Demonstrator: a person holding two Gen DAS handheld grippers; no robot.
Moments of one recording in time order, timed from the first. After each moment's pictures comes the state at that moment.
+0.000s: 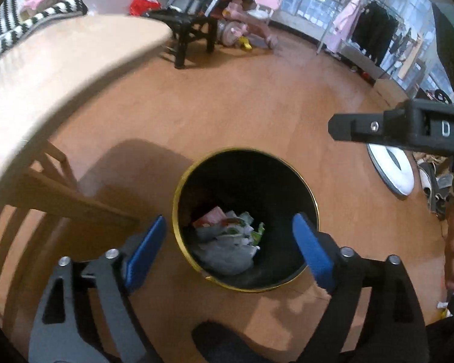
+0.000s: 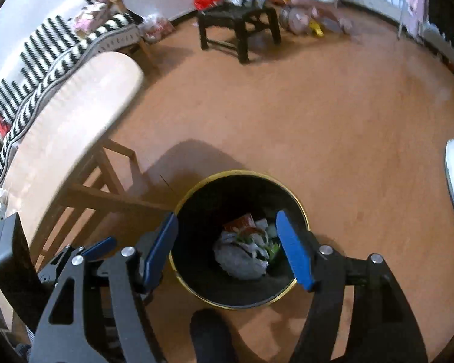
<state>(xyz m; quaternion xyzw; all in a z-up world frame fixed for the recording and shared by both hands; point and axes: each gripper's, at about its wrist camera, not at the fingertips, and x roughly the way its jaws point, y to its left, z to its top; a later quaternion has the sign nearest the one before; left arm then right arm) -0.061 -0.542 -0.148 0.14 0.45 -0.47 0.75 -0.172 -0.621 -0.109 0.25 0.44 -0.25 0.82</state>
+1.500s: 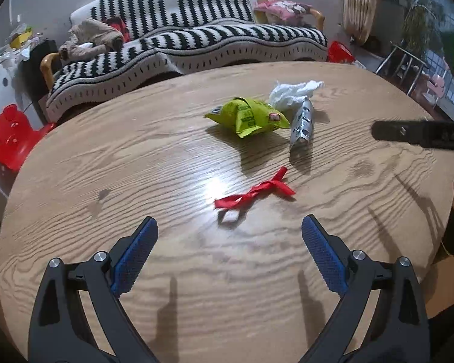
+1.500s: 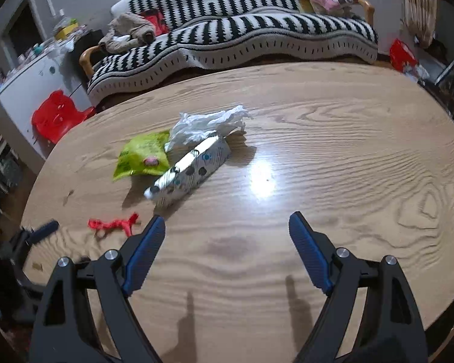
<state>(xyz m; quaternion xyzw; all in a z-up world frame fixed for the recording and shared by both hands) 0.105 0.031 -0.067 0.08 0.41 -0.13 0.90 0.156 -0.126 -0.067 0.09 0.44 0.05 0.89</state>
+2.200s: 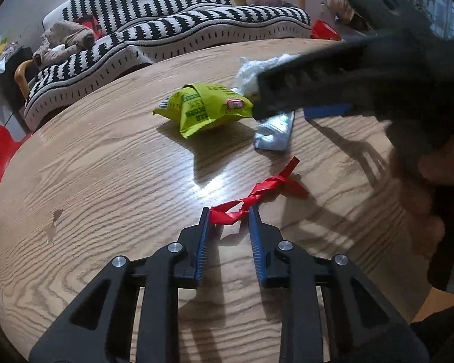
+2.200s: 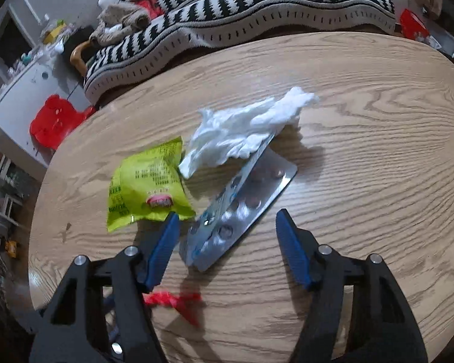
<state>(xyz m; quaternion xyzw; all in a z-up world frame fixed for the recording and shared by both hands) 0.115 -0.017 -0.088 0.11 0.44 -0.16 0.88 0.238 -0.093 -0.102 0.14 0.48 0.07 0.86</state>
